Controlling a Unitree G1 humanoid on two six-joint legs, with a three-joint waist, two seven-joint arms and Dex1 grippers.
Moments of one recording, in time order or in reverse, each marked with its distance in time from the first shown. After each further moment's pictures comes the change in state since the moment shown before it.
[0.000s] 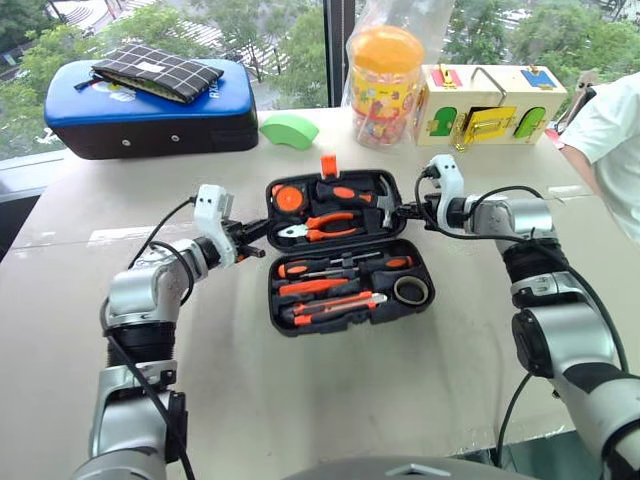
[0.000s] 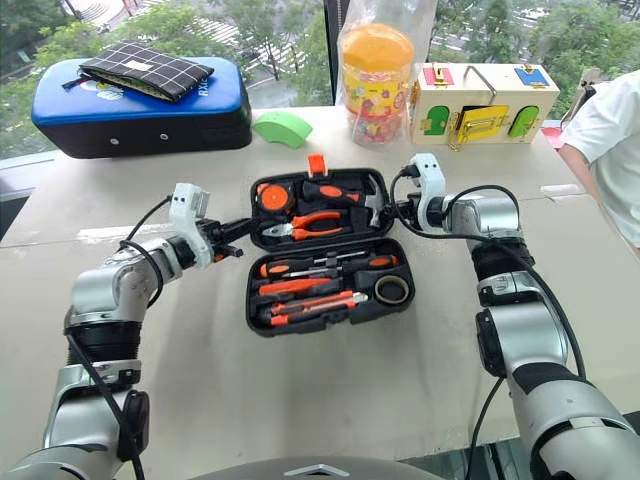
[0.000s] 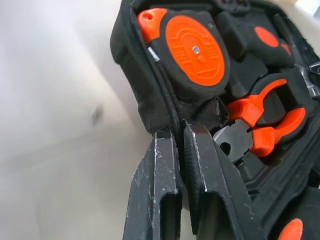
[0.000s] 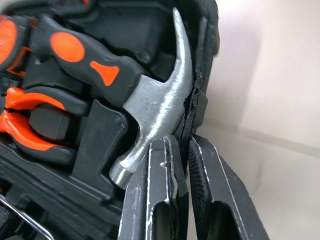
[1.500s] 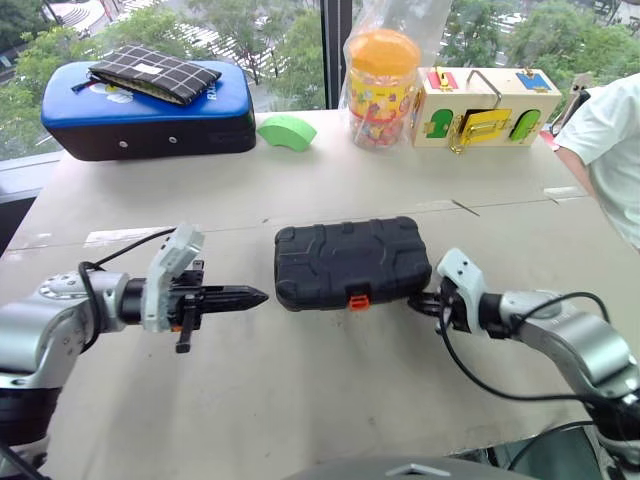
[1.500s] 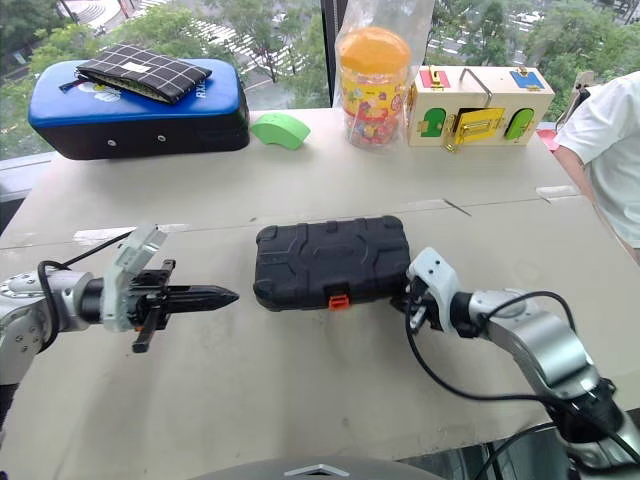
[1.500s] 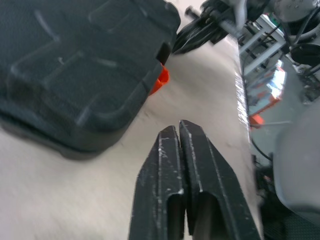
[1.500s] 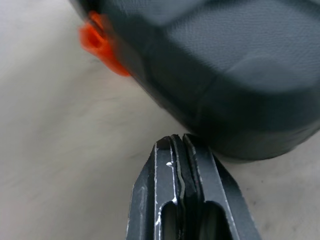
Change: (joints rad) left arm 0.376 0.467 -0.002 -0.426 -0.343 0.125 -0.597; right arm 0.703 -0.275 0.199 -1.013 0.114 0.152 -0.067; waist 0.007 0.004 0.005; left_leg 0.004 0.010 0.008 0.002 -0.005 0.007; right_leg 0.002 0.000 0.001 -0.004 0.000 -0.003
